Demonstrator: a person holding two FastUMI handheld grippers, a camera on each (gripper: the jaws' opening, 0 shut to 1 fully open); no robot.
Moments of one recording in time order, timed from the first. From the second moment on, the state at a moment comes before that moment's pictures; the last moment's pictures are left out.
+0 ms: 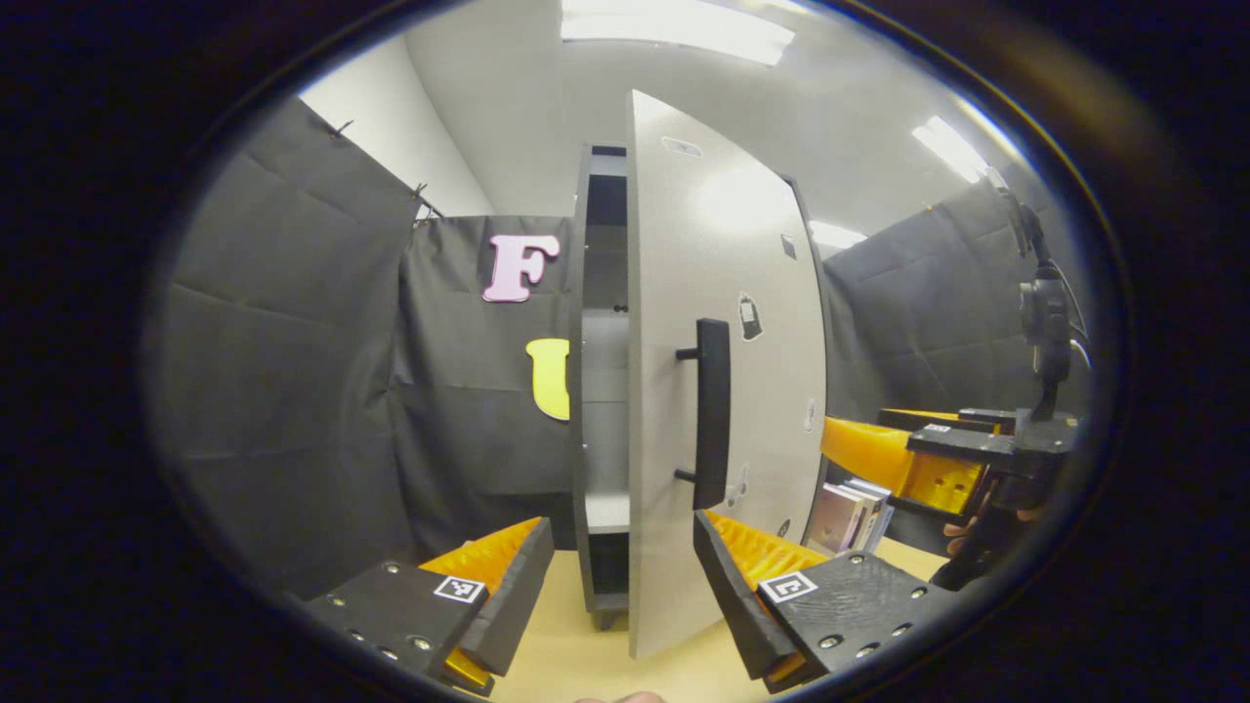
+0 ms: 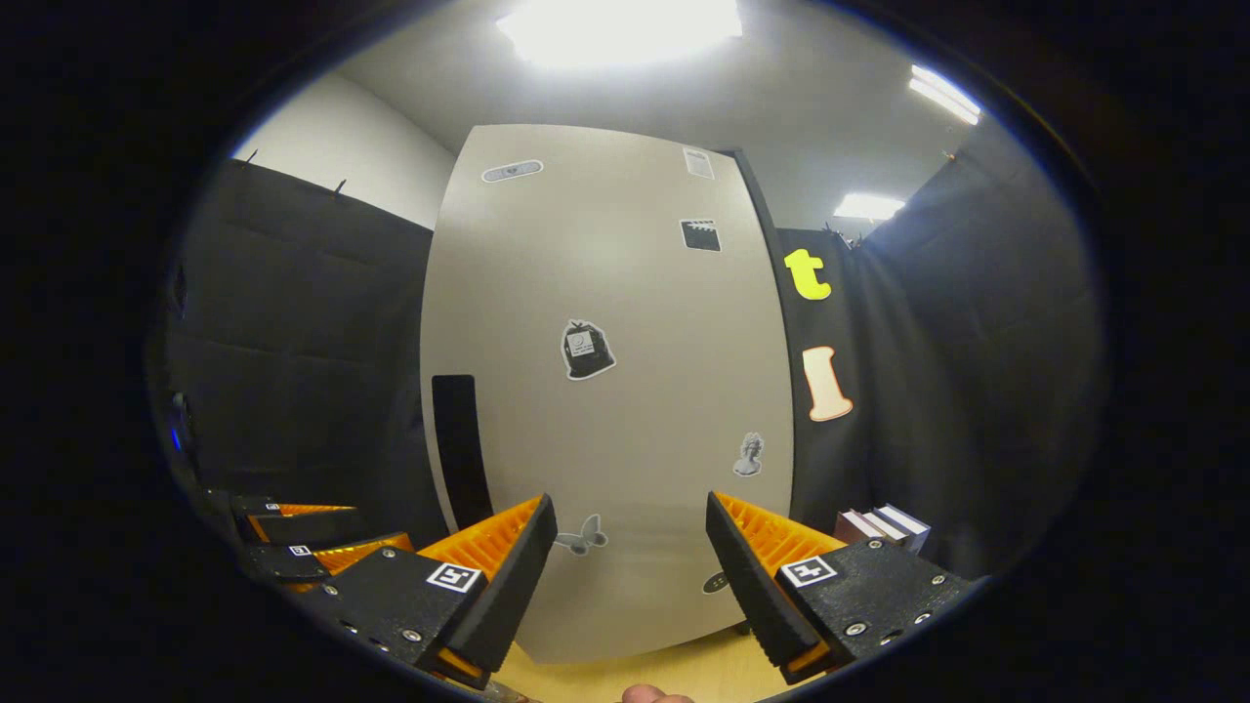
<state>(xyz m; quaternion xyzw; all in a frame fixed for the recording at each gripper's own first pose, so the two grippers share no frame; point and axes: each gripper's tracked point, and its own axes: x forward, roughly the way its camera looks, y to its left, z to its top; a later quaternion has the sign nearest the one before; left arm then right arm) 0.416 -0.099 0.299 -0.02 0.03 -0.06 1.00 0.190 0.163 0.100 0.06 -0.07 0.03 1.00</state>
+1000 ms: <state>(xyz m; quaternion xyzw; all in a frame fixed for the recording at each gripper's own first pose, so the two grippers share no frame) 0.424 -0.148 0.311 -0.01 0.03 -0.05 1.00 0.195 0.105 0.069 0.03 -0.01 -0.02 1.00</state>
